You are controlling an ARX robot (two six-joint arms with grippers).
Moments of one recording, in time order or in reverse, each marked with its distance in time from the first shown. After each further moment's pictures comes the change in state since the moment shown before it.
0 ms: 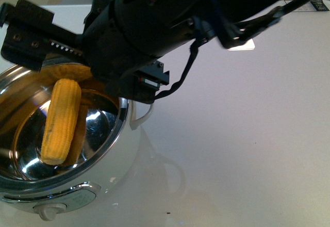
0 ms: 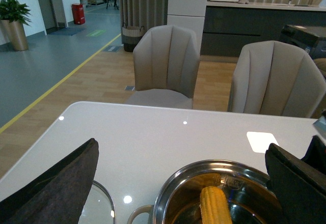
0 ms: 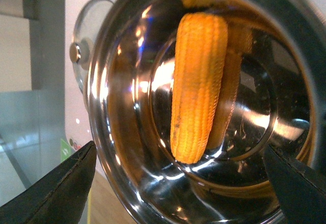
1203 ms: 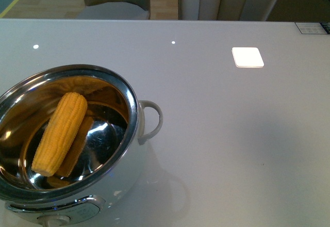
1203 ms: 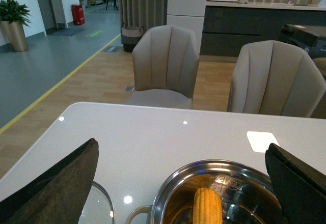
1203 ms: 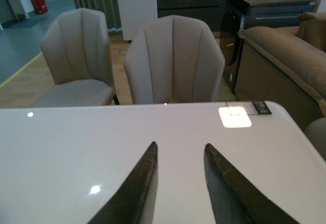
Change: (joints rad) left arm 0.000 0.000 0.000 0.000 0.000 0.000; right arm -0.610 -0.966 -0.941 0.666 0.386 -0.776
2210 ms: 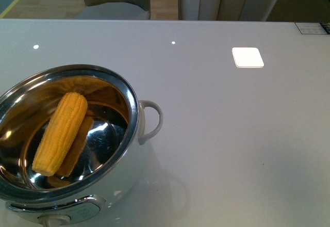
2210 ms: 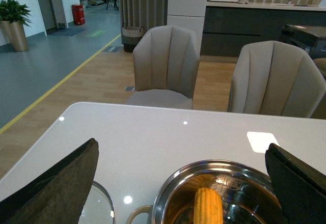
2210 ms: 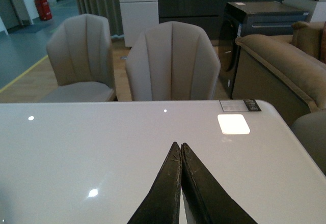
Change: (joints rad) left arm 0.000 0.000 0.000 0.000 0.000 0.000; right arm -0.093 -0.633 -0.148 -0.456 -0.096 -0.021
